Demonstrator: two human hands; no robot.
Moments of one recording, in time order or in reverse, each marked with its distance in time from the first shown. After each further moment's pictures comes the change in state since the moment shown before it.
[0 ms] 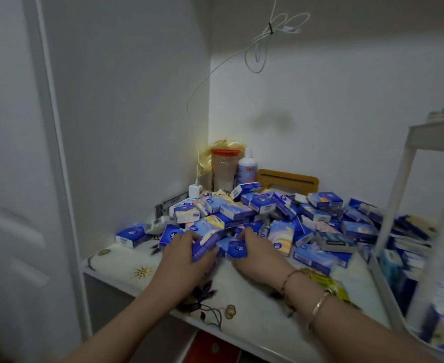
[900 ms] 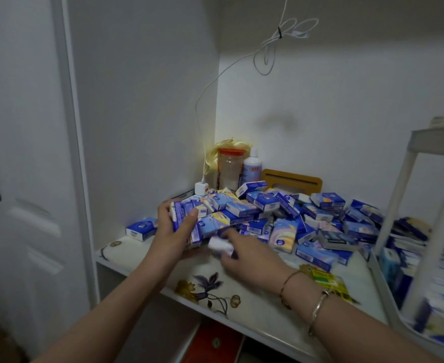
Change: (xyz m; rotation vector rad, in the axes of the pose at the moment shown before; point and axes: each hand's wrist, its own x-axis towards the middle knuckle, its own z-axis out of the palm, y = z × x) left_hand -0.005 0.008 -0.035 -0.876 0.085 -0.090; right_hand -0.020 -0.024 0.003 -0.120 0.062 -0.317
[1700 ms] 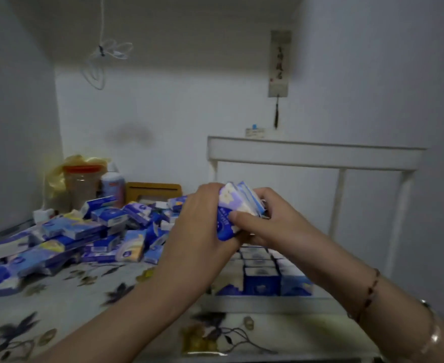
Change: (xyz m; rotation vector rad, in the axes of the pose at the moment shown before) left_hand -0.114 0.070 0.255 0.413 -0.426 0.805; right_hand -0.227 0.062 -0.197 0.722 0.513 0.434
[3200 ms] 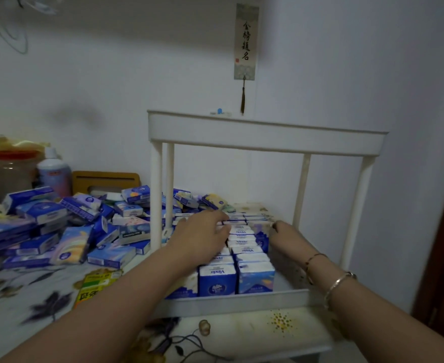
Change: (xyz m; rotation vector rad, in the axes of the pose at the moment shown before) left_hand 0.036 -0.039 0.114 0.212 -0.578 -0.213; right_hand 0.063 0.155 -0.109 -0.783 0.178 0.458
